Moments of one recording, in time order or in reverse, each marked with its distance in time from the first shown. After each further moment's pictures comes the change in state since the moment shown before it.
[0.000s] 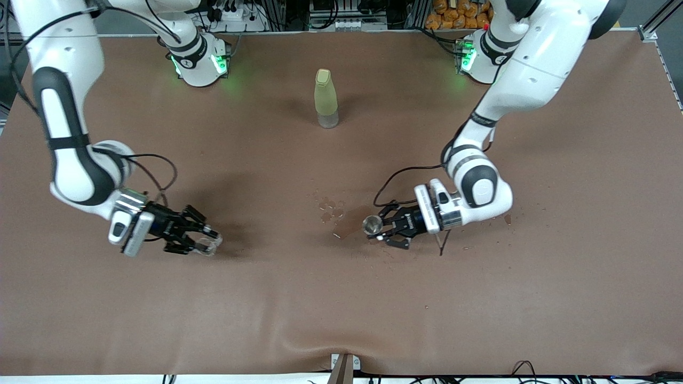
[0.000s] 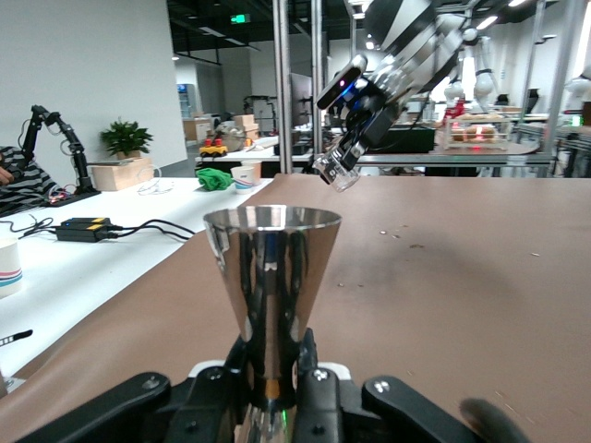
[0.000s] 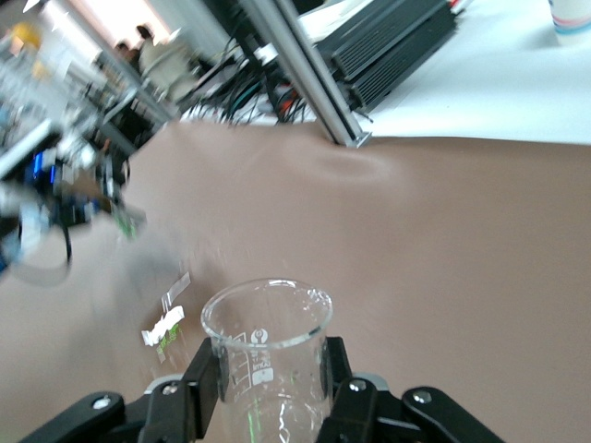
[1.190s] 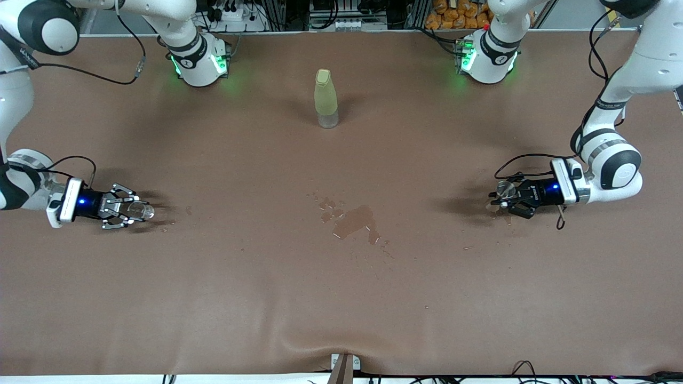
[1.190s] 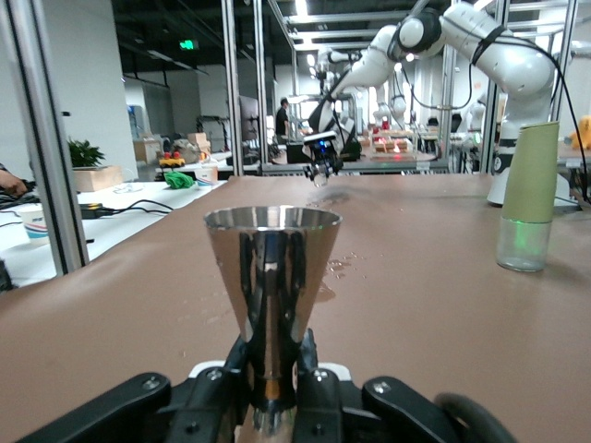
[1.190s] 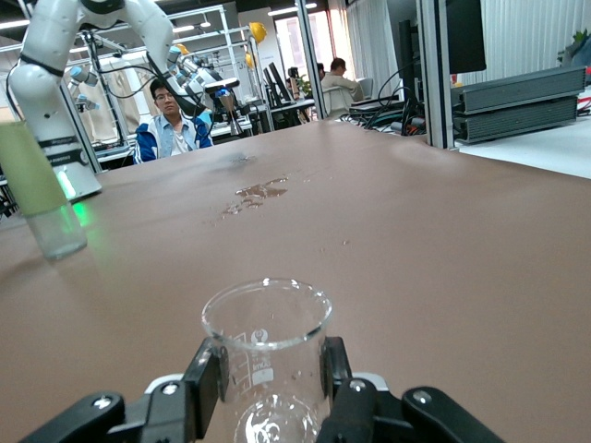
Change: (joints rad) left arm 0.673 -0.031 0.009 -0.236 0.576 -0.495 0.137; right arm -0.504 0.384 0.001 0.252 -0.304 -0.590 -0.697
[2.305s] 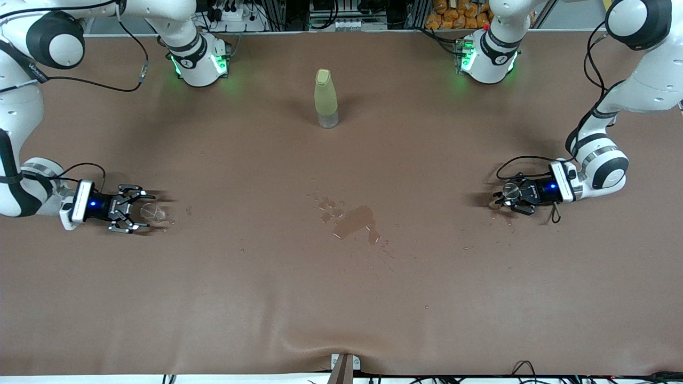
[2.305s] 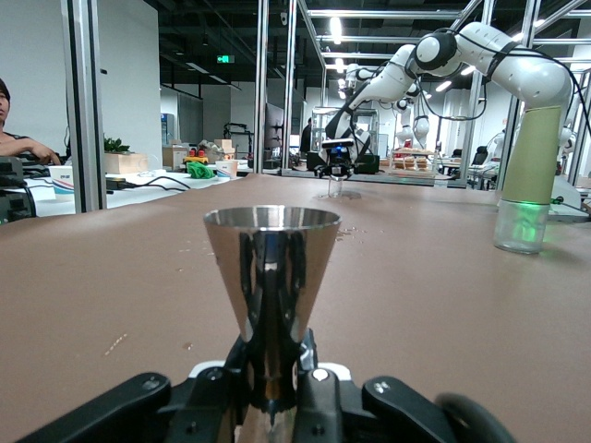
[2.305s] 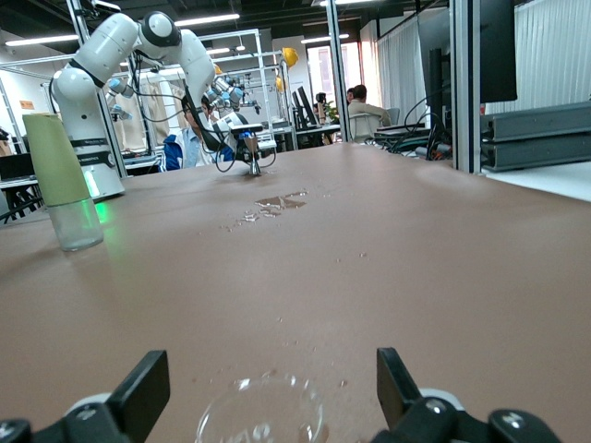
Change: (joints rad) left arm 0.071 0.177 0.020 0.045 0.030 -0.009 0.048; right arm 0.000 0.063 0.012 0.079 -0.001 -0.081 -0.026
